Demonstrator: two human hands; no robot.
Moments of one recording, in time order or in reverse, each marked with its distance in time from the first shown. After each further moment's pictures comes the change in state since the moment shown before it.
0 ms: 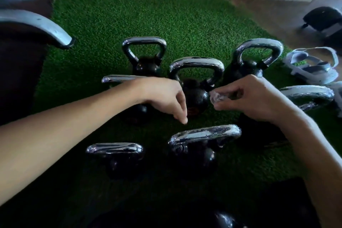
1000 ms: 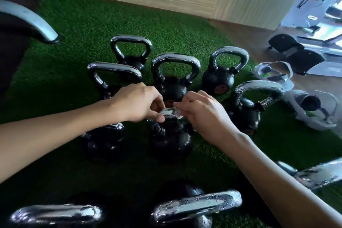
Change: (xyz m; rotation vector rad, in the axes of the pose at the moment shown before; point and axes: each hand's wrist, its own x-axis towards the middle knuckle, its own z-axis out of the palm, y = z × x) left_hand -0.039 0.000 0.090 0.020 0.437 0.051; right_hand -0.074 -0.013 0.076 -0.413 0.181 -0.354
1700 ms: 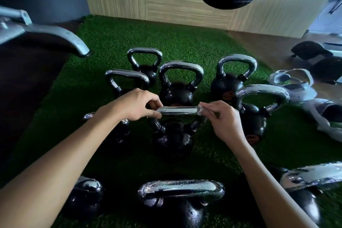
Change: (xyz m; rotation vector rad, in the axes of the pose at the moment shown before) left_hand -0.014 0.011 0.014 -0.150 0.048 -0.145; right_hand -0.041 0.079 0.031 0.567 0.289 0.300
